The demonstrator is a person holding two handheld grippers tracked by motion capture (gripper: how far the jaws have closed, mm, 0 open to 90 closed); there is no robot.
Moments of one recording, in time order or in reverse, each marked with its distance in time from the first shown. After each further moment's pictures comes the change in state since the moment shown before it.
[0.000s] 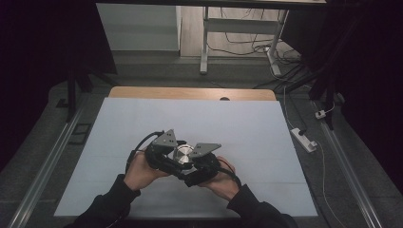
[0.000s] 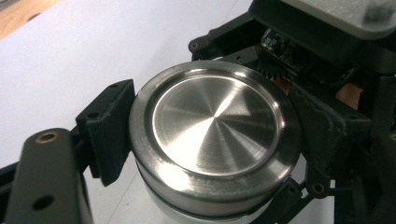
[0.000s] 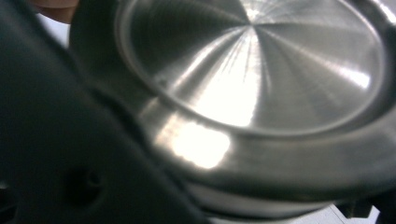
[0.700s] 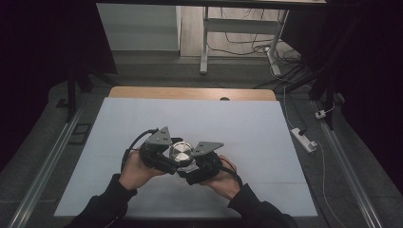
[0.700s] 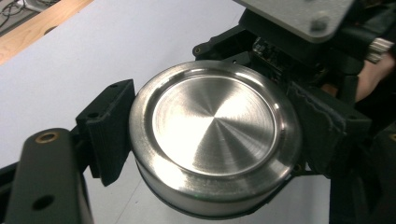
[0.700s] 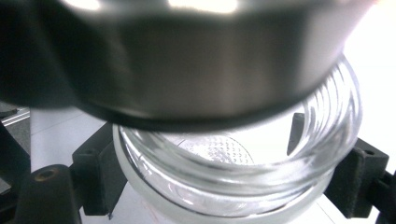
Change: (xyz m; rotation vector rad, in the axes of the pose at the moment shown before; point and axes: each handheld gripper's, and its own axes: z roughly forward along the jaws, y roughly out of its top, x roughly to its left) left arm 0.000 0.002 -0.018 -0.034 0.012 0.001; right arm -0.006 -0.001 -0.003 -0.011 -0.022 0.016
